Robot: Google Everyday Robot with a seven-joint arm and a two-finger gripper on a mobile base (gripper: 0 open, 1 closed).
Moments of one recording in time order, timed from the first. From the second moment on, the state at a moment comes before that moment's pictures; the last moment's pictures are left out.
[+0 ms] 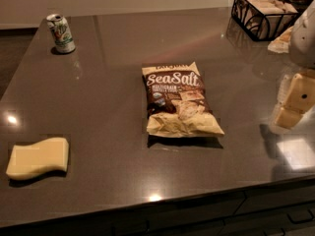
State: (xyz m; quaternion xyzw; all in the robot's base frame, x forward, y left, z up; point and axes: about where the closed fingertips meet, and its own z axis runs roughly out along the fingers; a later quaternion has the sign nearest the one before) arm 0.438 -0.217 0.976 -0.60 0.78 -0.03 0.16
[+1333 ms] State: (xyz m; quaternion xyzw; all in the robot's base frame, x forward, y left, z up) arm 0.459 -0.117 0.962 -0.65 0.74 0.02 0.19
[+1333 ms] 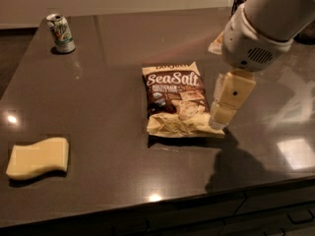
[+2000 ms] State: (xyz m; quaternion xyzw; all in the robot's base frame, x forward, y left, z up) arm 0.445 0.003 0.940 -0.72 0.67 0.05 0.19
